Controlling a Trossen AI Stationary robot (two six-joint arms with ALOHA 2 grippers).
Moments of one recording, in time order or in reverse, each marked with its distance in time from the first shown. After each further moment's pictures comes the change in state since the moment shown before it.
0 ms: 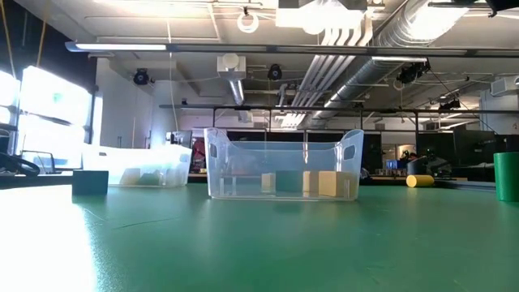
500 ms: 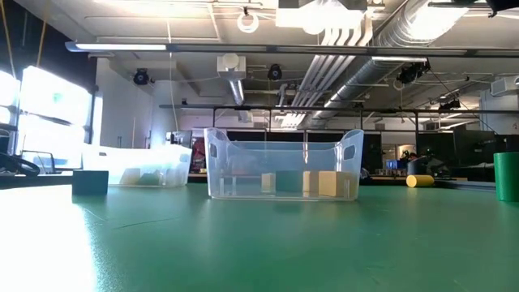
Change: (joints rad) left arm 0.000 -0.002 0.042 -0.064 0.004 0.014; right arm 0.000 0.000 0.000 0.000 0.000 0.002
